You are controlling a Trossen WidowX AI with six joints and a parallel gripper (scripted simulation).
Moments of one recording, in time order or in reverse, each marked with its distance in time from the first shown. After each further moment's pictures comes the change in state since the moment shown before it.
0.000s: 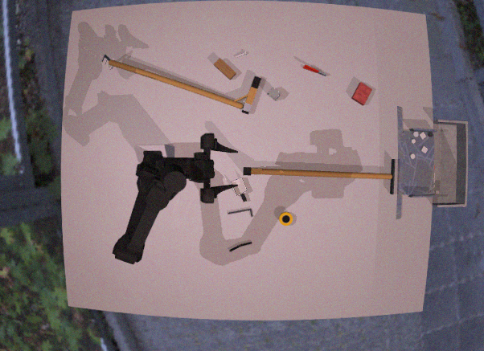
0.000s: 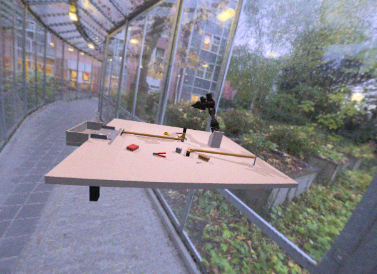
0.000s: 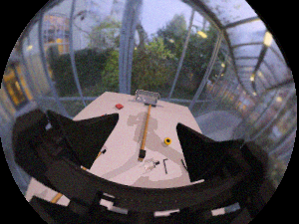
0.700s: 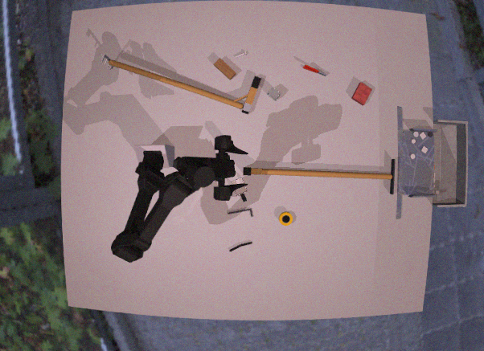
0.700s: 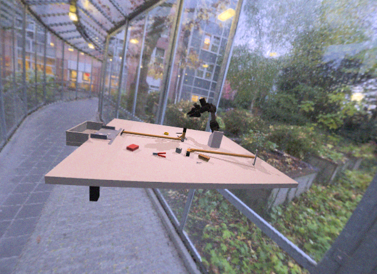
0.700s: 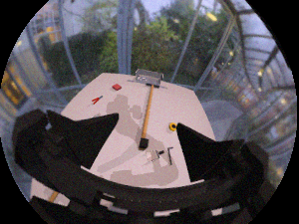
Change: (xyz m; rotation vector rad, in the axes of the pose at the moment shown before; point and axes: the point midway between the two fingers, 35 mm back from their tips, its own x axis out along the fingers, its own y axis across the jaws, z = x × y) arm 0.054 0.001 -0.069 -0.009 0.227 -0.021
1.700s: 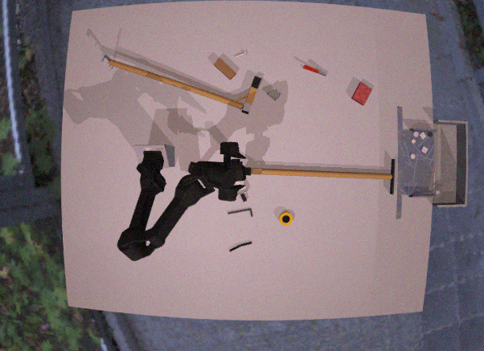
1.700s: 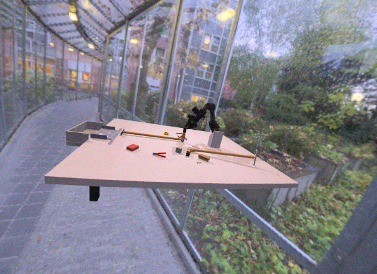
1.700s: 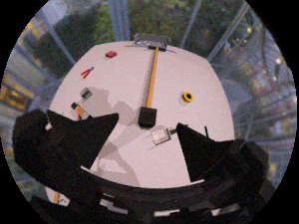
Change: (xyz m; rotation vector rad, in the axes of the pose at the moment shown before) arm 0.062 -0.006 -0.105 0.053 0.345 0.002
